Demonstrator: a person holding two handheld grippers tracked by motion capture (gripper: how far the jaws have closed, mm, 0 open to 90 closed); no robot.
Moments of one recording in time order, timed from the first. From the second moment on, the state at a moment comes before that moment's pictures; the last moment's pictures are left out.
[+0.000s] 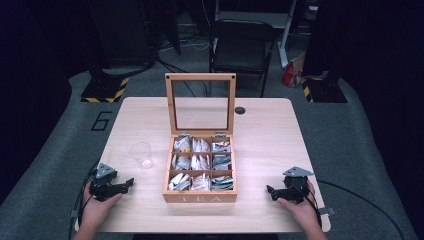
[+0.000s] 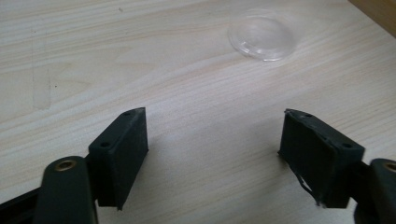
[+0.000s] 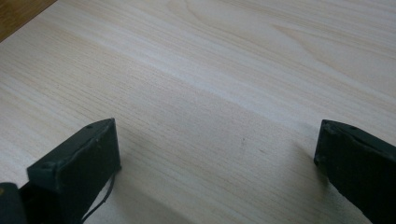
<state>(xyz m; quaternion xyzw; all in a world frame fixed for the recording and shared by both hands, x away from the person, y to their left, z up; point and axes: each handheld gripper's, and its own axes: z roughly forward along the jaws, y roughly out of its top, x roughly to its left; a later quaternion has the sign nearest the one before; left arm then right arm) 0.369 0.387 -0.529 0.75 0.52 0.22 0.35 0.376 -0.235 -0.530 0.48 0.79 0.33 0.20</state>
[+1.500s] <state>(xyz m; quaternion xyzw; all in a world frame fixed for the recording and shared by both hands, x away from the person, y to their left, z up) 0.333 0.331 -0.461 0.78 0.45 0.17 0.39 0.375 -0.235 -0.530 0.48 0.79 0.33 0.20</state>
